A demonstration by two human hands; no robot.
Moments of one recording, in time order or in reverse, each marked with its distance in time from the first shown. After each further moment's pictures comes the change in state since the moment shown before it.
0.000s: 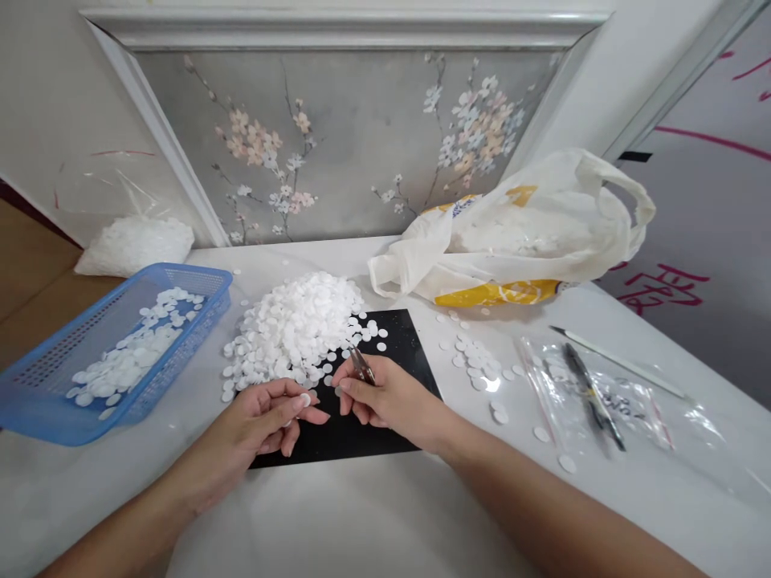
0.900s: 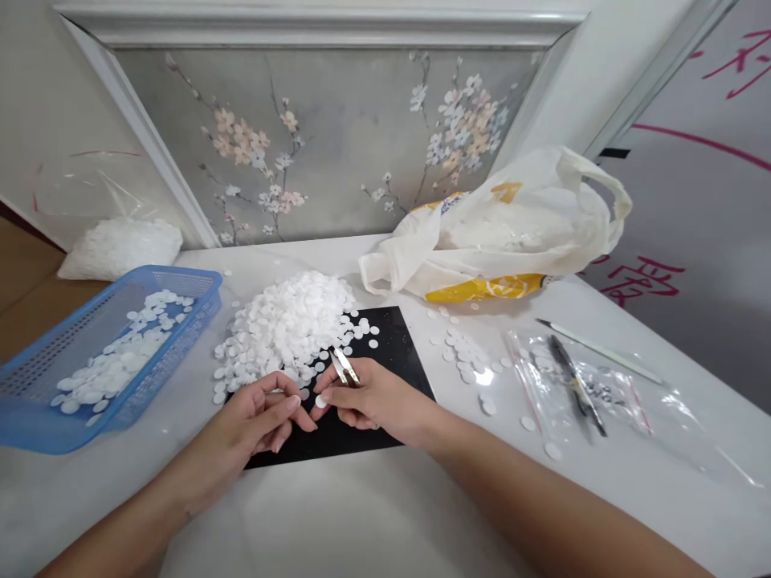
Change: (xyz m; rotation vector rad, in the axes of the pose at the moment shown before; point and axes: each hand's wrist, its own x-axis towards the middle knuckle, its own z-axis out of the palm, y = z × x) left_hand 0.001 -0.003 0.000 0.101 -0.031 0.047; right_hand 0.006 0.003 0.001 0.223 -0.116 0.025
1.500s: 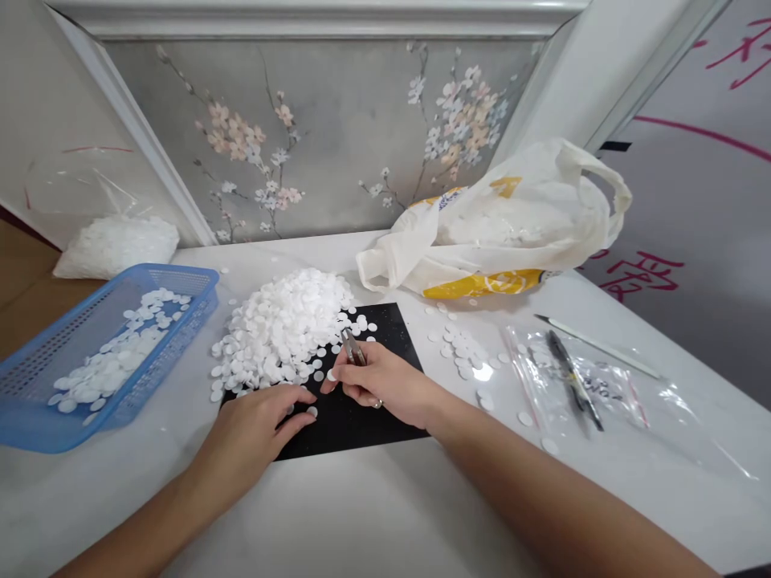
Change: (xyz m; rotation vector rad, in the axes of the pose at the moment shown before) left_hand 0.008 -0.010 0.005 1.155 0.186 0.292; right_hand -0.001 -0.014 -0.006 -0.048 0.151 -0.017
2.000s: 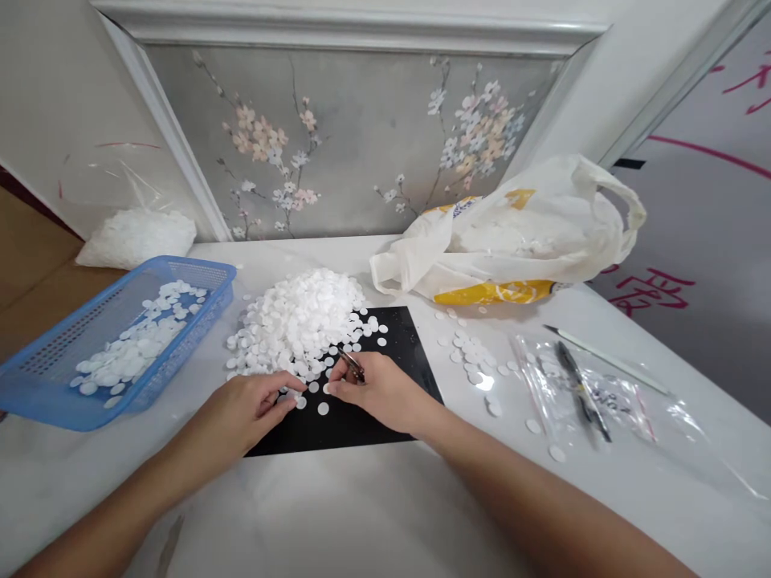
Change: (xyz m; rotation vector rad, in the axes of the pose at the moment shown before) left_hand -0.012 -0.023 -0.024 -0.117 -0.057 -0.081; right_hand -0.002 0.009 0.014 -0.537 0.074 -0.087
